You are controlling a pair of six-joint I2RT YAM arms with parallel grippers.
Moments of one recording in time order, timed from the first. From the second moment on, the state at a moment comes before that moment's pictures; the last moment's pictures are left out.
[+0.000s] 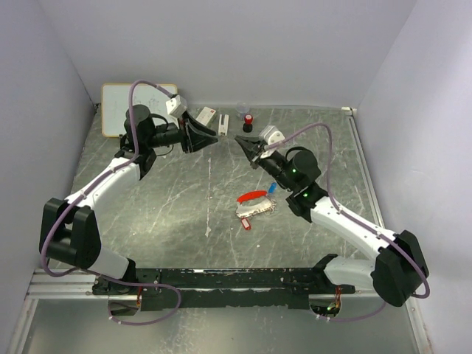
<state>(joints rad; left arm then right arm) -0.32 1.47 1.08 0.45 1.00 -0.21 0.65 1.19 0.77 0.69 -0.25 -0.22</state>
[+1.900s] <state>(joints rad) -0.58 1.57 1.04 0.24 0.73 -0.06 0.42 1.45 0.74 -0.23 0.02 0.48</state>
